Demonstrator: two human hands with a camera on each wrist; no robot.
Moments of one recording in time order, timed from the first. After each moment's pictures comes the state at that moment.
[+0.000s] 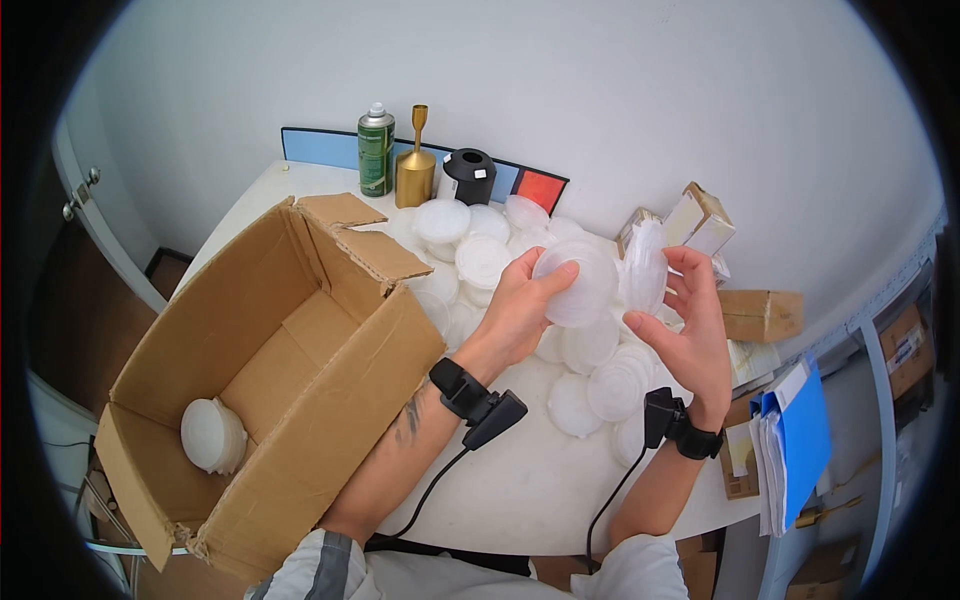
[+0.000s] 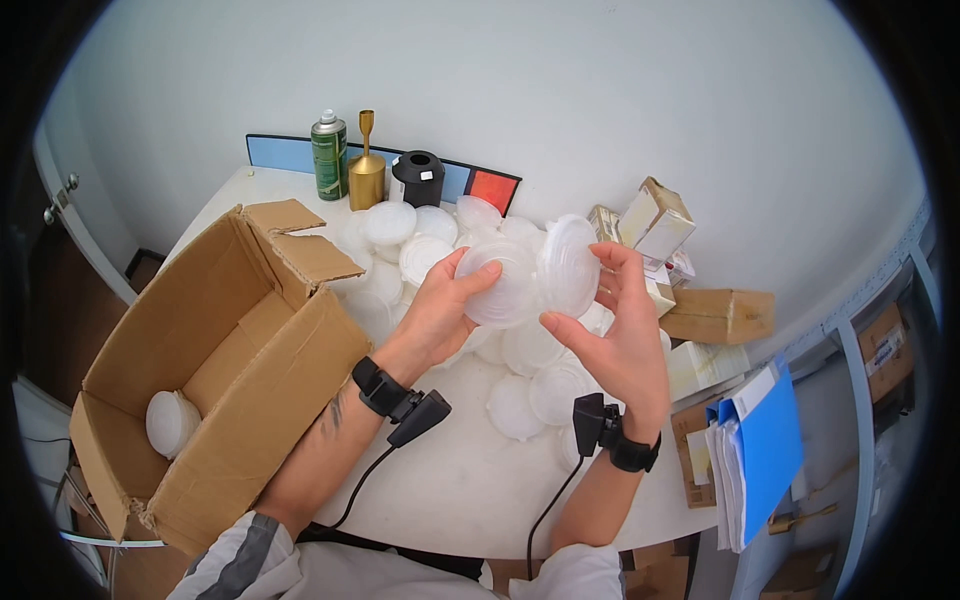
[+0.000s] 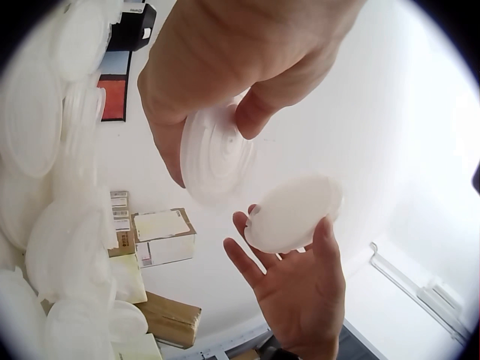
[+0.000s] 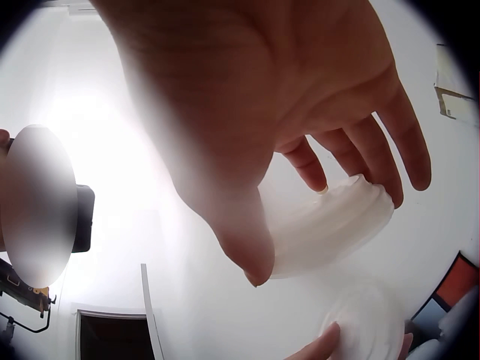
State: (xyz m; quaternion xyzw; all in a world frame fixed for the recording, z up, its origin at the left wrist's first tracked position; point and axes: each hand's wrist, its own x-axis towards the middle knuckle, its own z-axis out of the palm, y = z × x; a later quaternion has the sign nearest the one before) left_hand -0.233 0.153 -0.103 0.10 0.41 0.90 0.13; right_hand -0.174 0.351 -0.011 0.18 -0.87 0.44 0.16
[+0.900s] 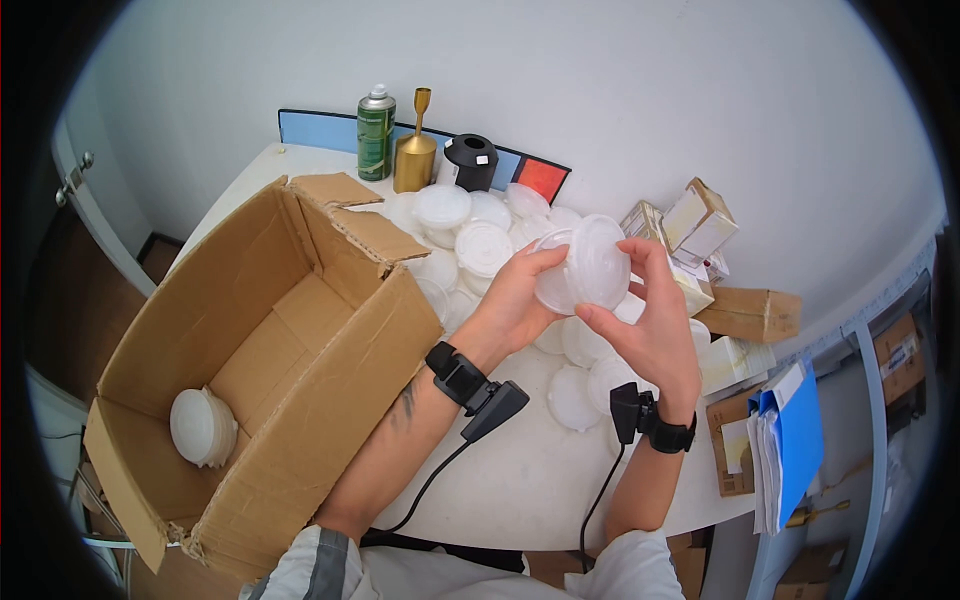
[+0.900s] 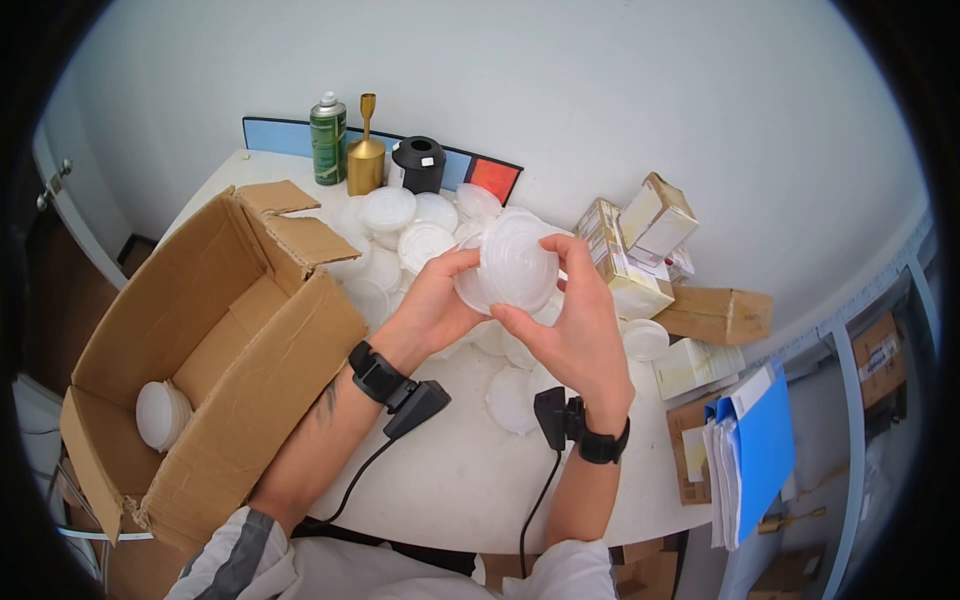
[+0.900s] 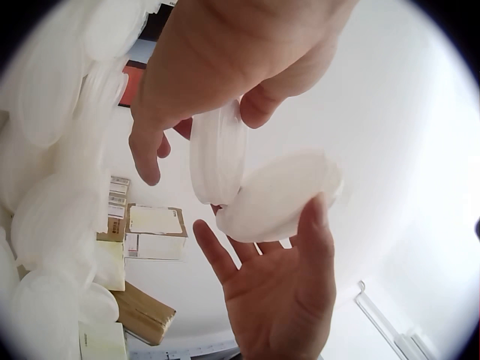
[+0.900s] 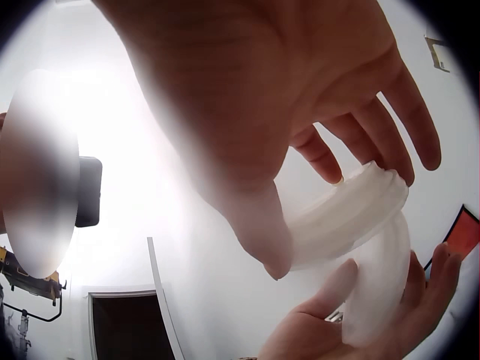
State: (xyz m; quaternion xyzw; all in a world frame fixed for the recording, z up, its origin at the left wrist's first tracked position) left_hand -0.237 0.151 -0.109 0.10 0.30 0.93 0.18; right_hand -0.182 0.314 -0.030 0.20 -0.89 0.38 0.15
